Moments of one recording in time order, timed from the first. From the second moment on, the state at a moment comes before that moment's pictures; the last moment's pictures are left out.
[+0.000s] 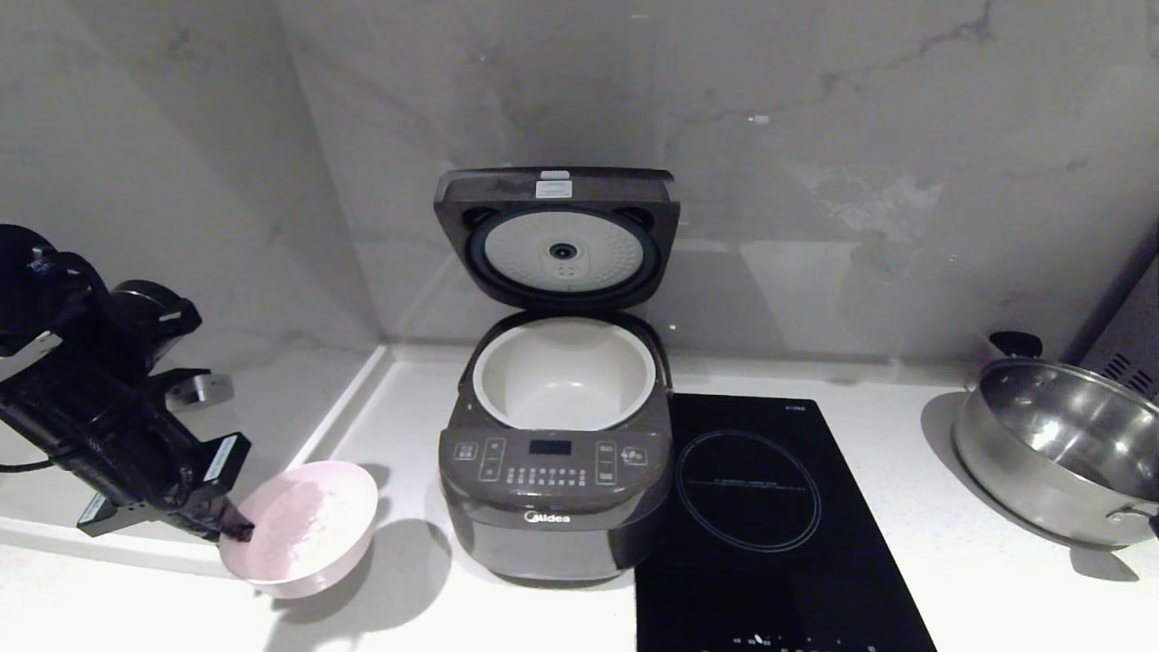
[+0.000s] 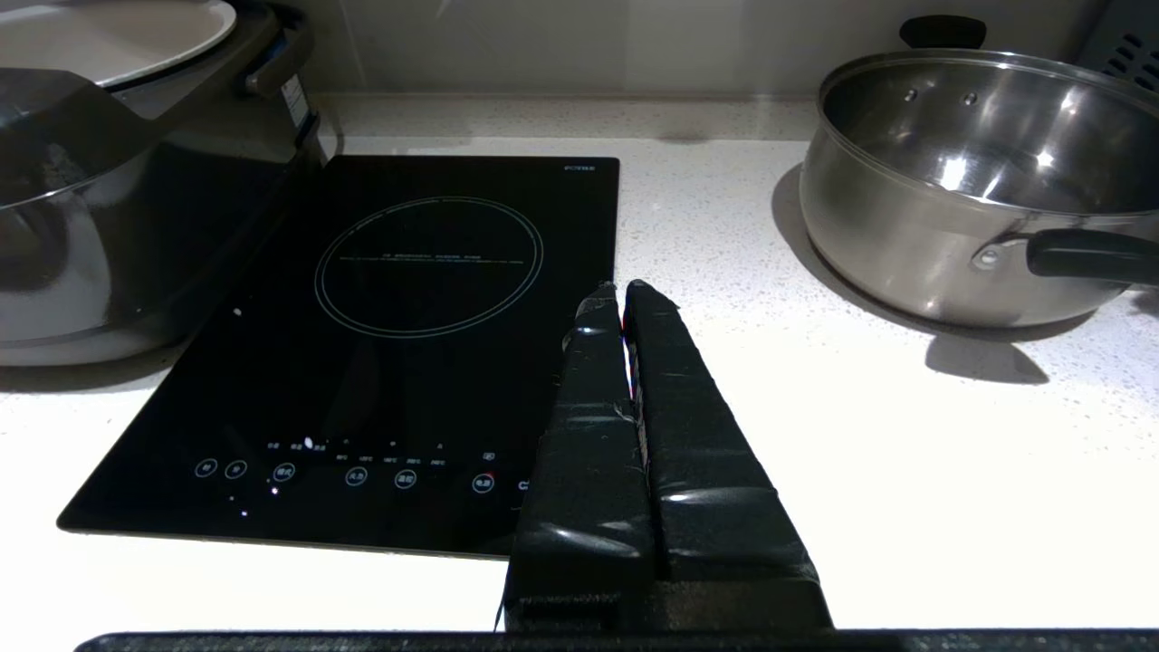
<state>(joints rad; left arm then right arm) 0.10 1.77 -1.32 1.03 -0.23 -0.12 0.00 0.00 0.00 0.00 0.00 0.01</state>
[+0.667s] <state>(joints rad) 0.01 1.84 -1.53 1.13 -0.23 -0.16 0.00 0.00 0.00 0.00 0.00 0.01</state>
